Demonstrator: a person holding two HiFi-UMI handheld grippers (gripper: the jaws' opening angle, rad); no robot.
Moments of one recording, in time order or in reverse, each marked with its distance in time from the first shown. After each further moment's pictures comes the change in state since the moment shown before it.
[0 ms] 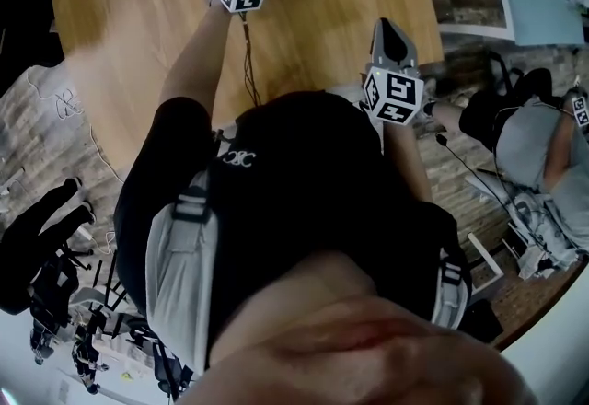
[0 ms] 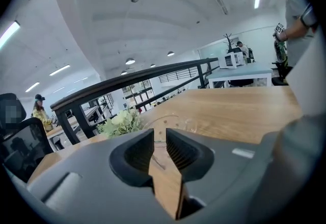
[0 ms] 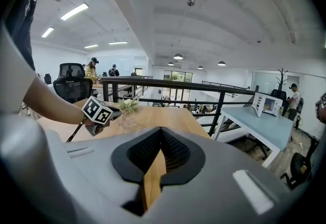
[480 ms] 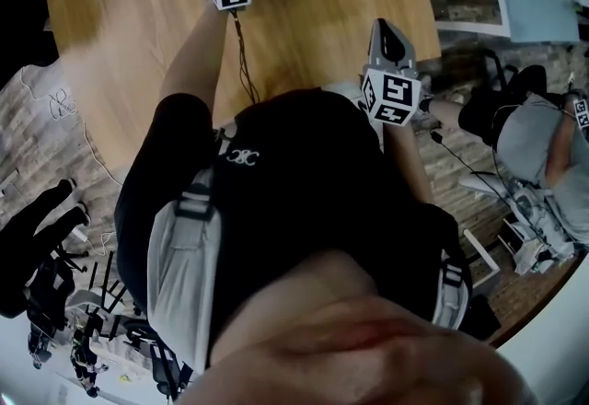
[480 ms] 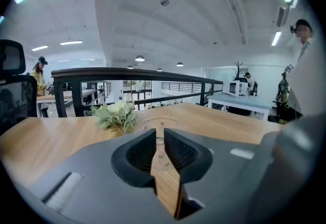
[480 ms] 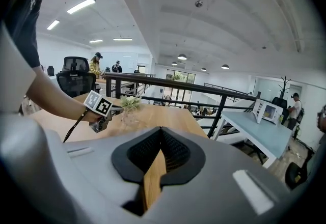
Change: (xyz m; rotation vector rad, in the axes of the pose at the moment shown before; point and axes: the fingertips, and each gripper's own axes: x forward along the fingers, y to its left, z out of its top) left arm -0.007 0.003 0.003 -0.300 -0.067 -0.092; right arm -0.011 0.009 -0.002 -0.070 0.009 0.000
